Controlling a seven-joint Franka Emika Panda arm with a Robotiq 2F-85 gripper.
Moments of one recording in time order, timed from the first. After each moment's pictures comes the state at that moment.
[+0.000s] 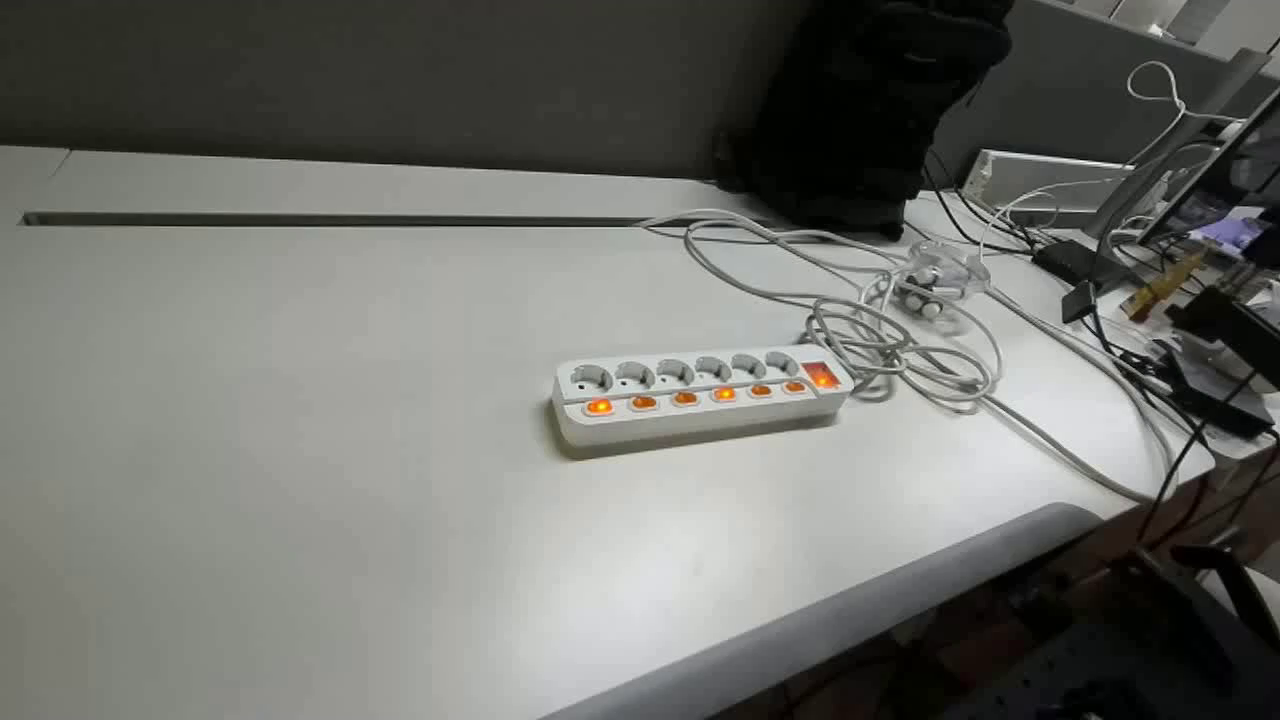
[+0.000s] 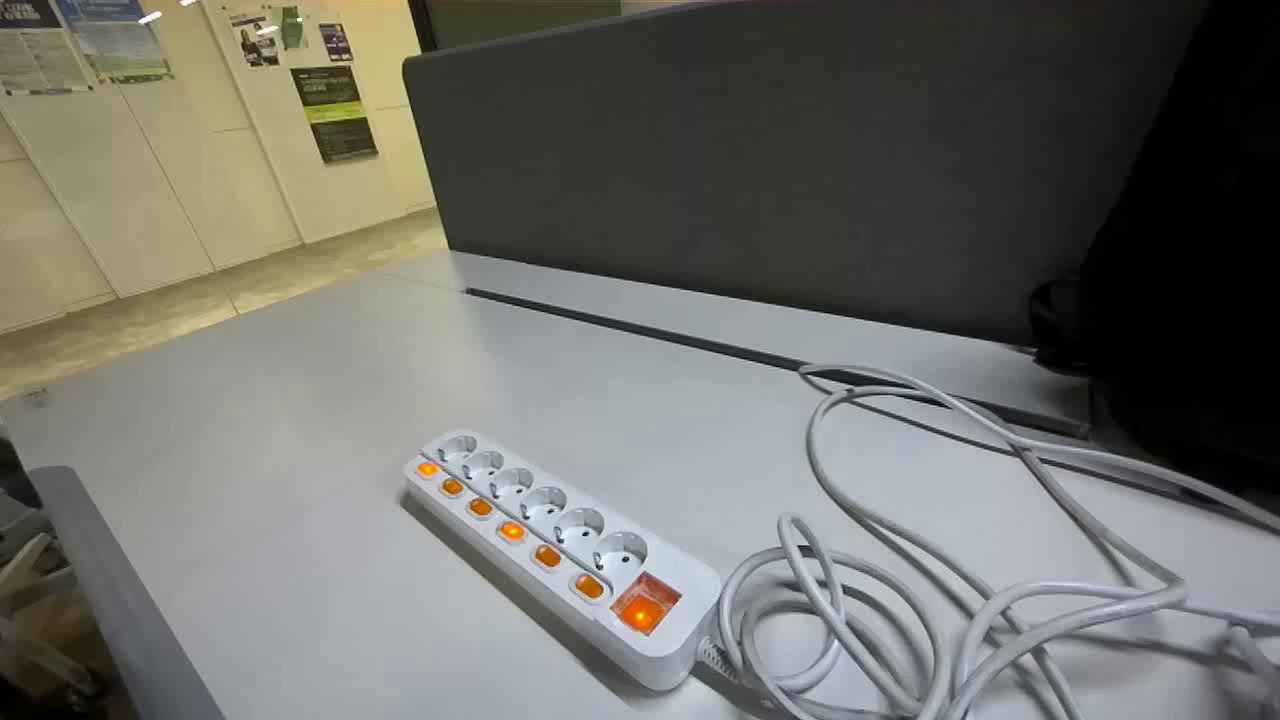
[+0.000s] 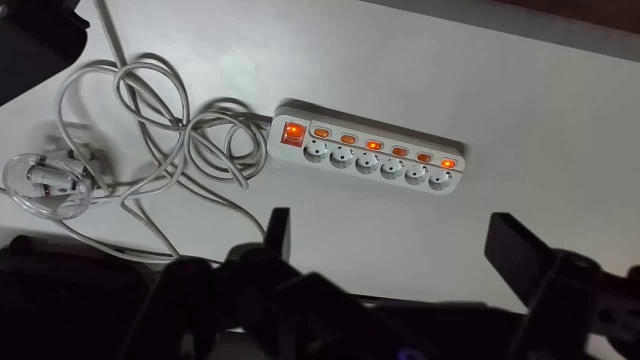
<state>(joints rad) -0.08 -0.95 -0.29 -2.67 -0.12 1.95 -0.42</state>
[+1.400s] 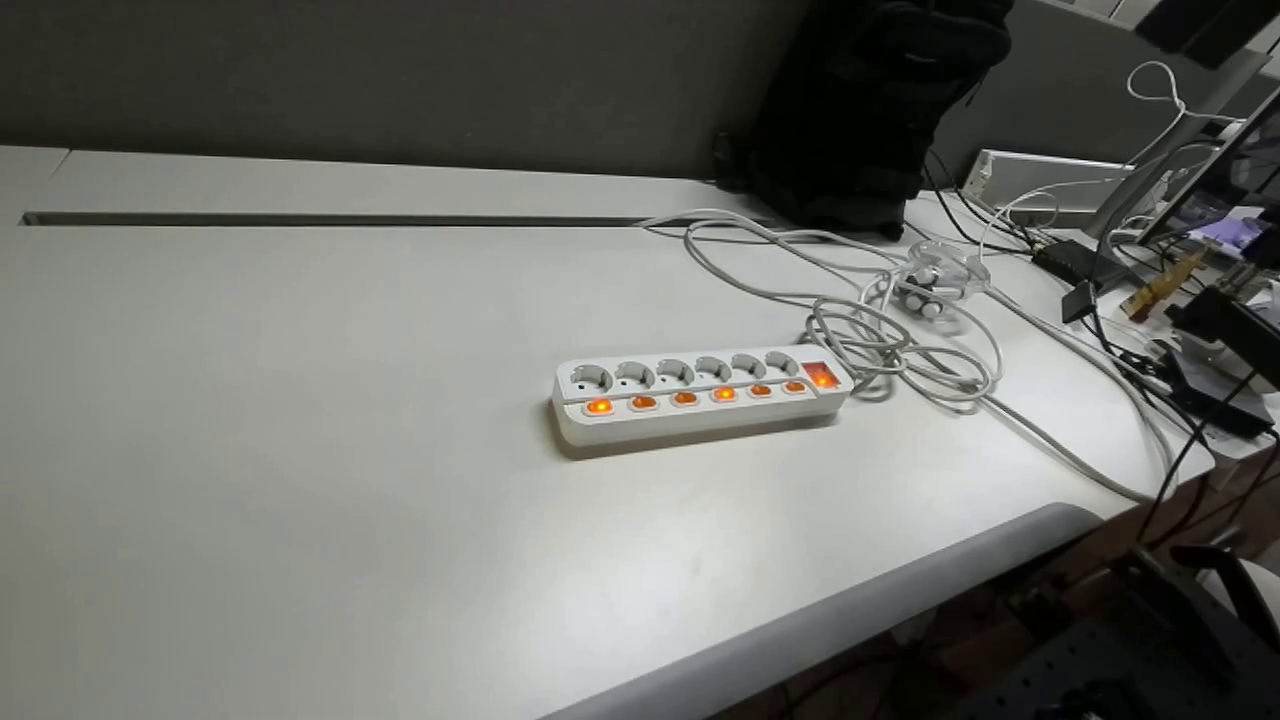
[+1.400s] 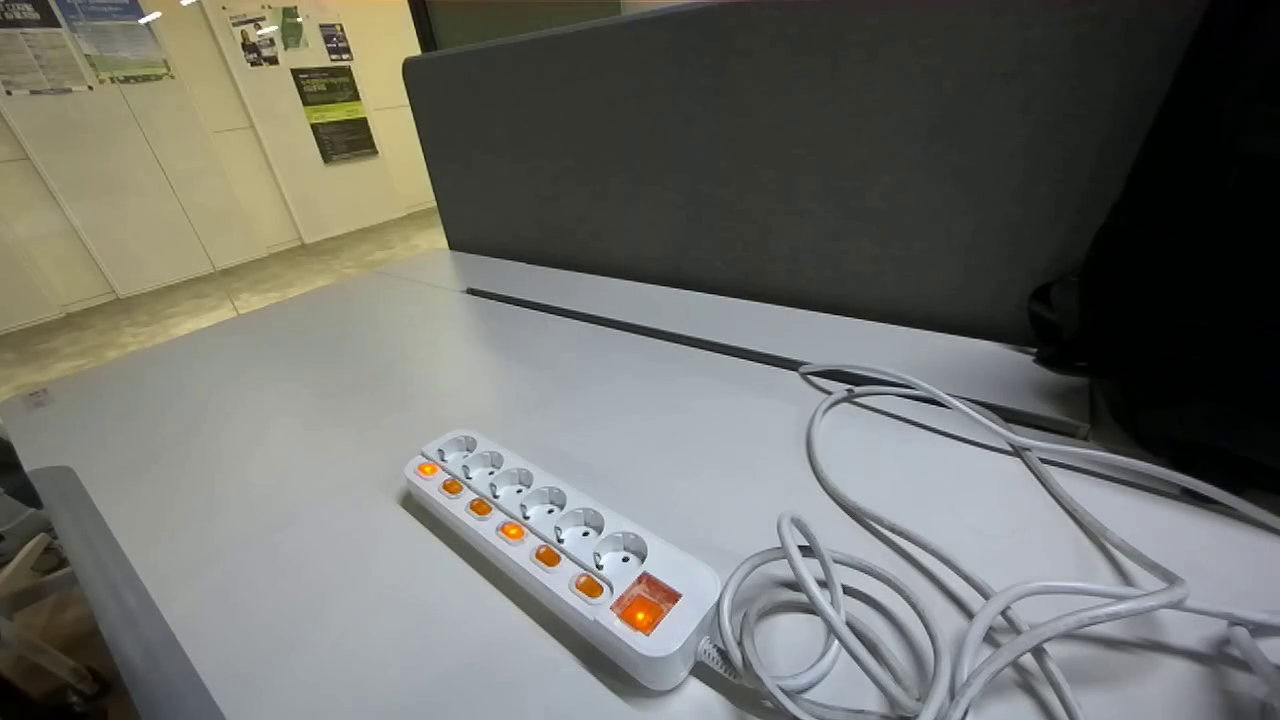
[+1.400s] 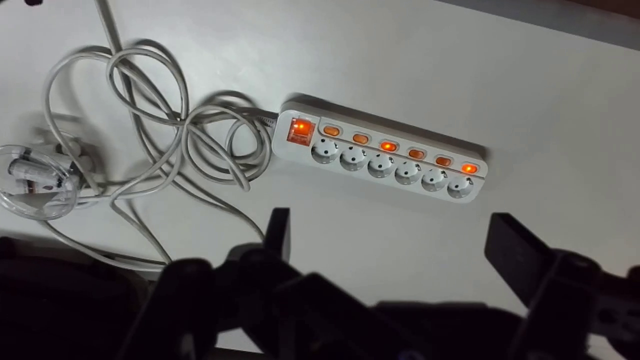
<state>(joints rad) -0.06 -0.77 -0.28 -2.68 -0.12 2.10 -0.42</state>
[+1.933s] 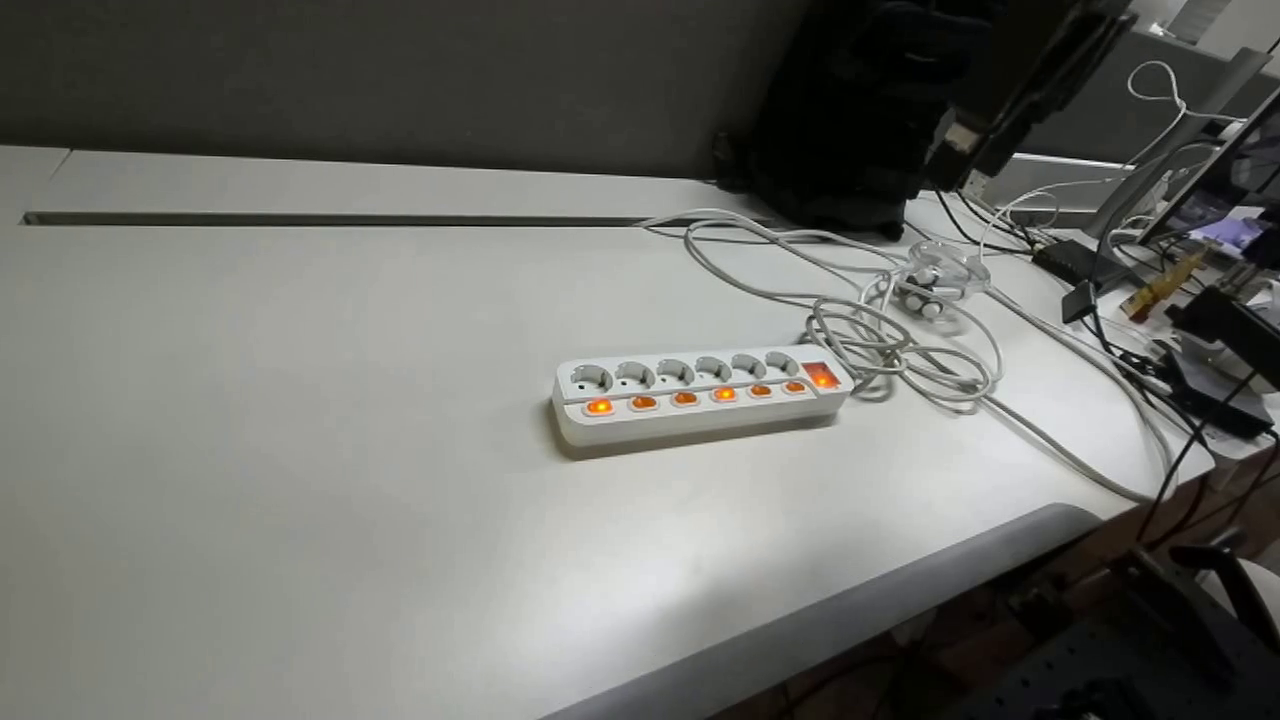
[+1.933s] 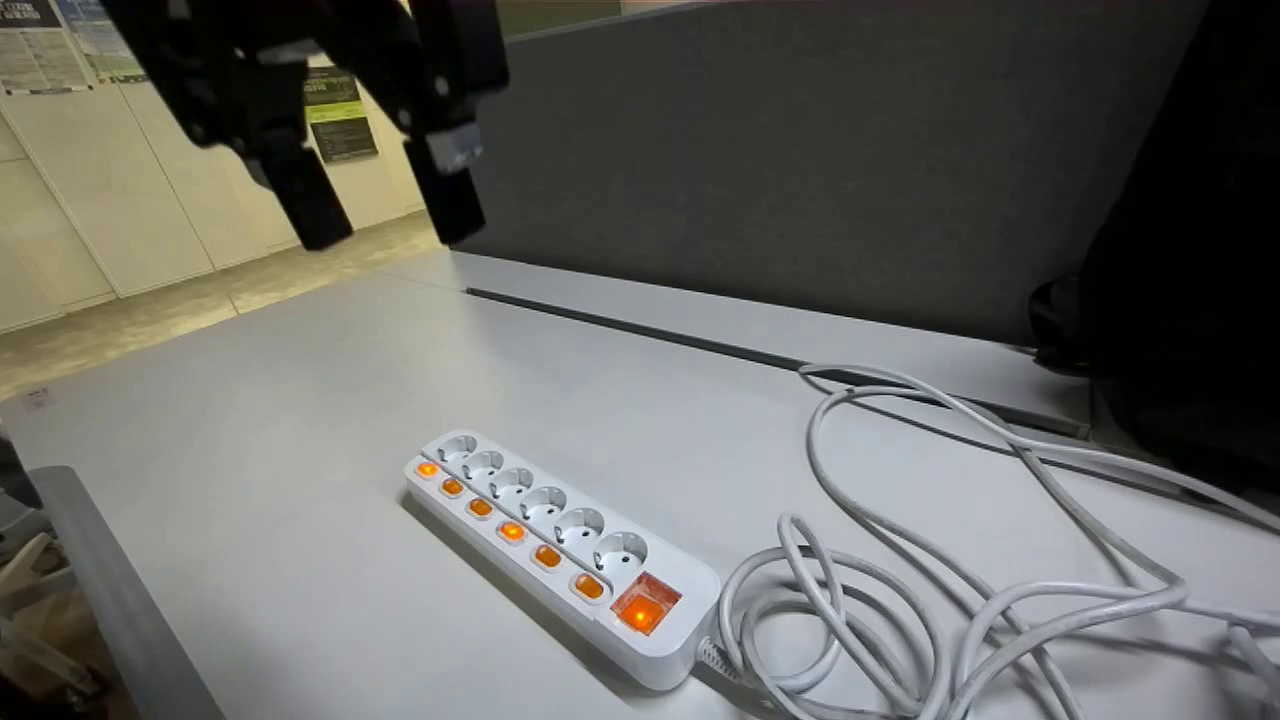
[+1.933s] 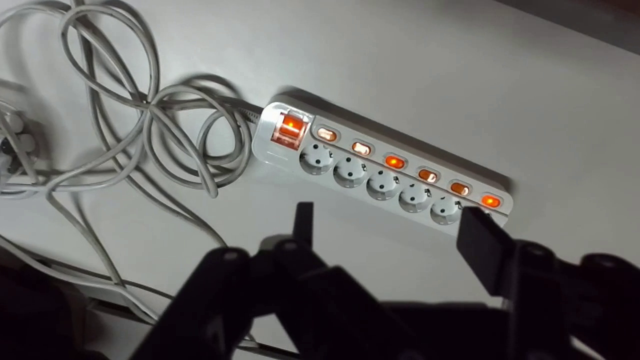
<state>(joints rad) -0.01 -0.45 -0.21 -2.67 -0.12 2.34 -0.42</state>
